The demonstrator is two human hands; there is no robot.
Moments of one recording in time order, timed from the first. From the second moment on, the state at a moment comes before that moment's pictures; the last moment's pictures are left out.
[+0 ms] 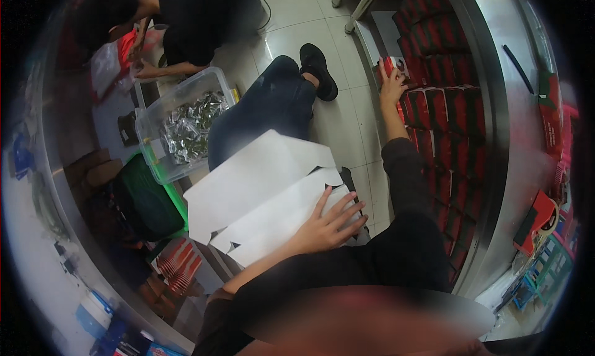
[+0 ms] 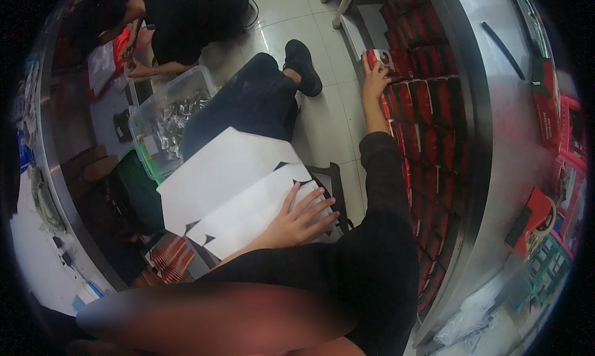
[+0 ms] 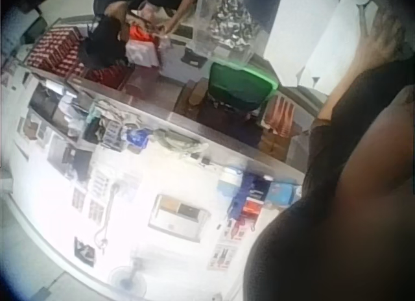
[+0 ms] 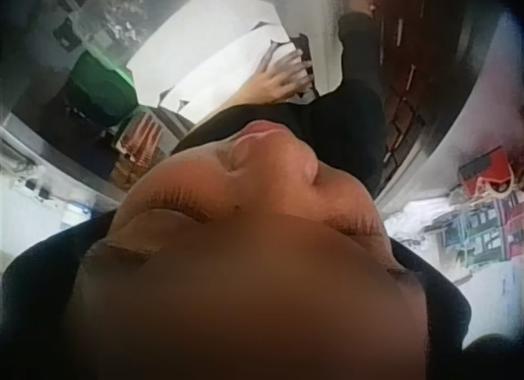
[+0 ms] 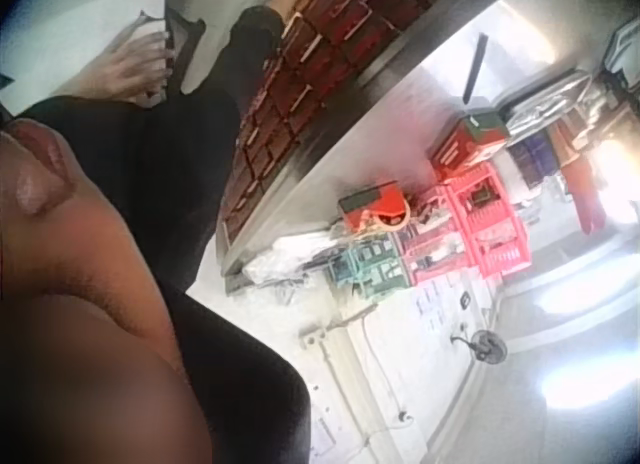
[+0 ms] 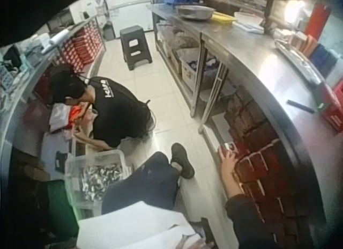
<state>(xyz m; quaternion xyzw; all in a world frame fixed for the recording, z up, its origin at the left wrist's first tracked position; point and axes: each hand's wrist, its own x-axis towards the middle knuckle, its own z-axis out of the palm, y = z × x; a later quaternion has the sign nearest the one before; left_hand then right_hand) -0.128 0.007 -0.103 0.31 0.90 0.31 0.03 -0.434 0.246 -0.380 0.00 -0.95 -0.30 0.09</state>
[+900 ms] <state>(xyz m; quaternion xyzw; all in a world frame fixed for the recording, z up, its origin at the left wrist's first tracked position) -0.039 0.007 -0.104 0.06 0.96 0.28 -0.03 -0.181 0.188 -0.075 0.21 -0.79 0.55 -0.20</state>
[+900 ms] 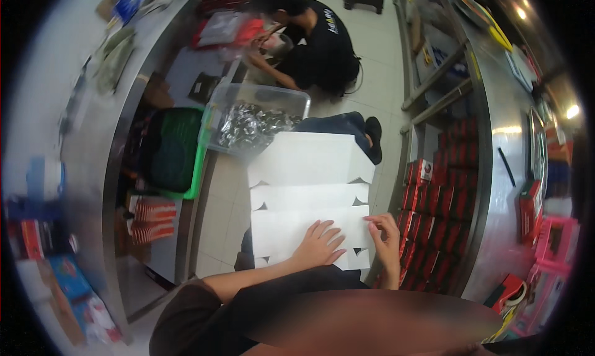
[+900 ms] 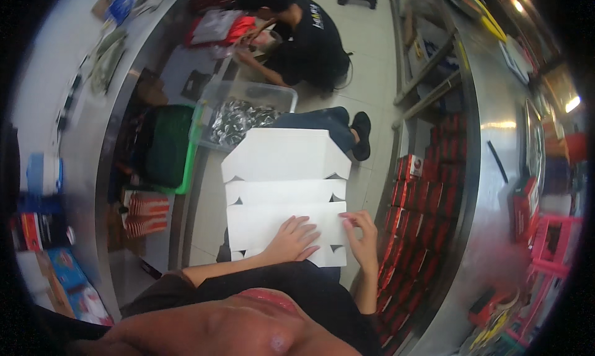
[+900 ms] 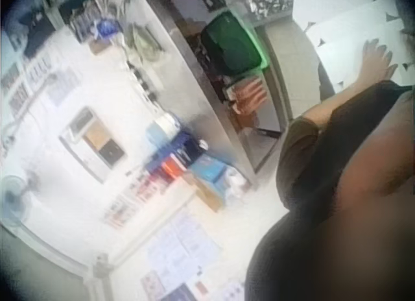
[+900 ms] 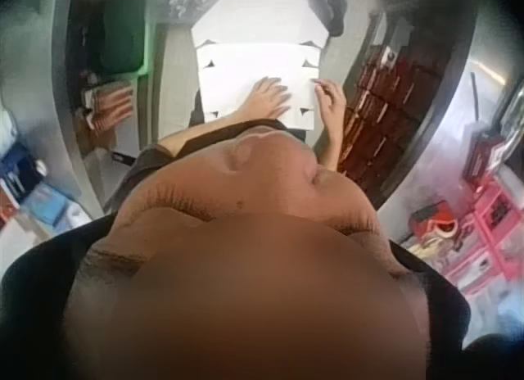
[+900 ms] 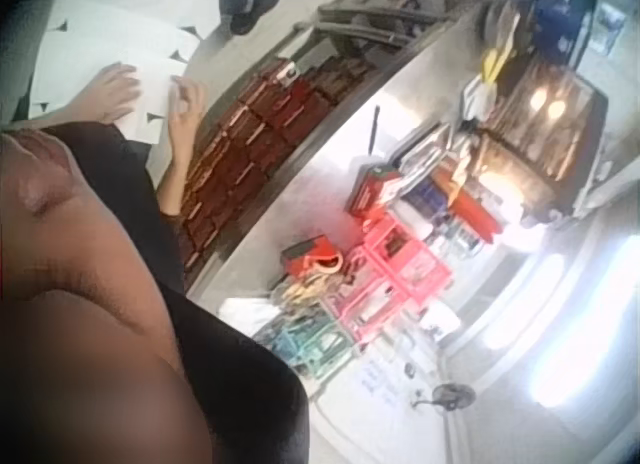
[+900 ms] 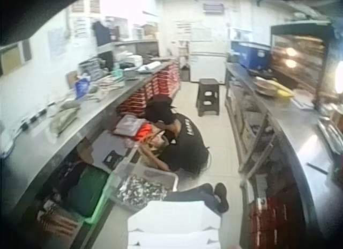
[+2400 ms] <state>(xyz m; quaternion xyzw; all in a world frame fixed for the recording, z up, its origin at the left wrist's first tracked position) -0.050 0.003 -0.069 -0.16 0.83 0.54 0.01 -0.138 0.196 -0.124 0.11 -0.72 0.58 -0.37</state>
